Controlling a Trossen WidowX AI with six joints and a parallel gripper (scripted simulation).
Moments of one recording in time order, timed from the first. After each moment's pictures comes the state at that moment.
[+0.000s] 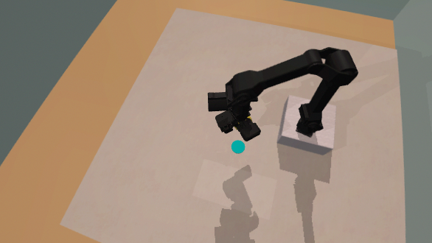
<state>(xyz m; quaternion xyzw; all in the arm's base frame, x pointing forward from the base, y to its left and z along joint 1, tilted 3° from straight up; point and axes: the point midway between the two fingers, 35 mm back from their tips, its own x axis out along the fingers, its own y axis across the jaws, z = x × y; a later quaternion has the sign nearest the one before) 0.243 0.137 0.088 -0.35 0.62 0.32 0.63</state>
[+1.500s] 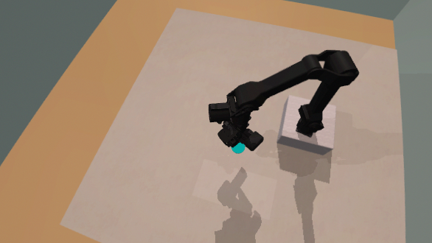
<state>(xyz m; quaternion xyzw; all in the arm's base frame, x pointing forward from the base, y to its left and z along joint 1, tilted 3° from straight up) 0.229 0.184 0.066 -0.38 0.52 0.46 0.60</state>
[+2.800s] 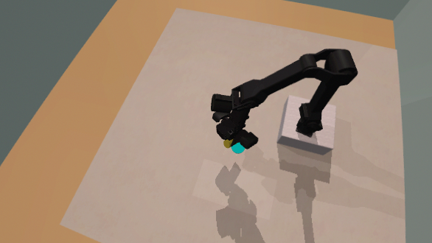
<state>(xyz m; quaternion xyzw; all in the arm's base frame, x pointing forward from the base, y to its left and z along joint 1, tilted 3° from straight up) 0.247 0.191 0.045 -0.27 0.46 0.51 0.67</state>
